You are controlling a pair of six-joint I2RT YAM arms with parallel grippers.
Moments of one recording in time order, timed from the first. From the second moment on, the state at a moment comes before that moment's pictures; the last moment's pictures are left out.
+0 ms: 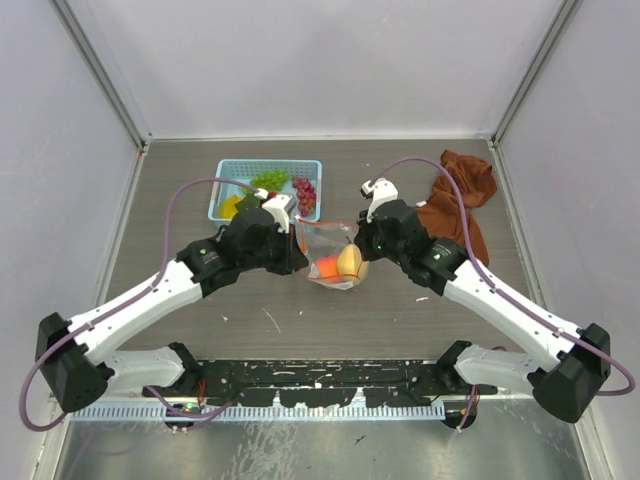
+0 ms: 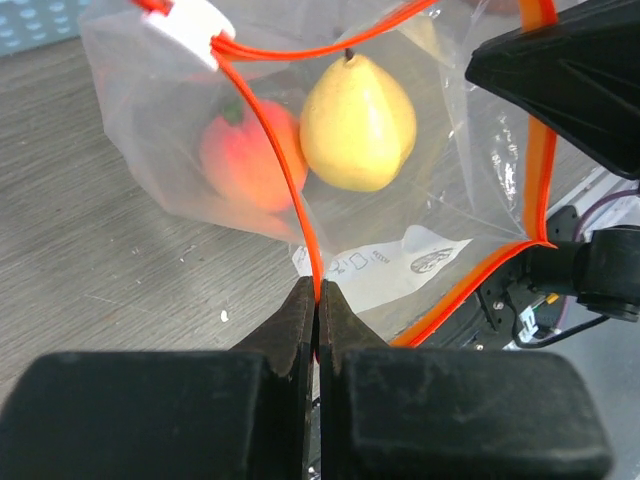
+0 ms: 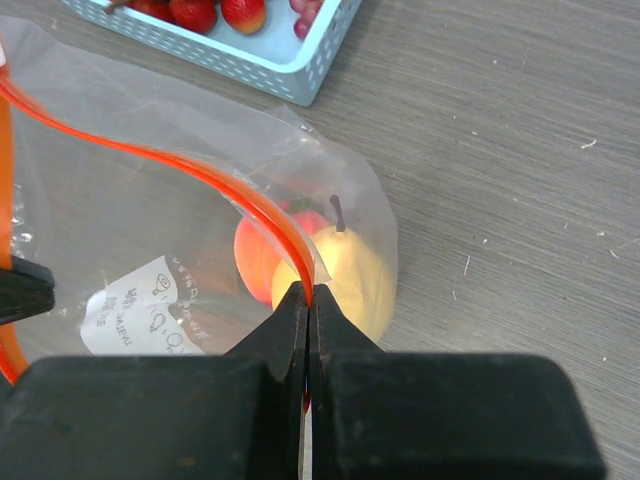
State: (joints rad) left arm -0.82 1.14 1.01 -0.45 0.06 -0.55; right arm 0.72 1.10 0.99 -0.45 0.17 0.32
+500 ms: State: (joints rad) left arm -0.82 1.28 1.00 -0.43 0.07 -0.56; right arm 0.72 1.19 0.97 -0.45 0.17 0.32
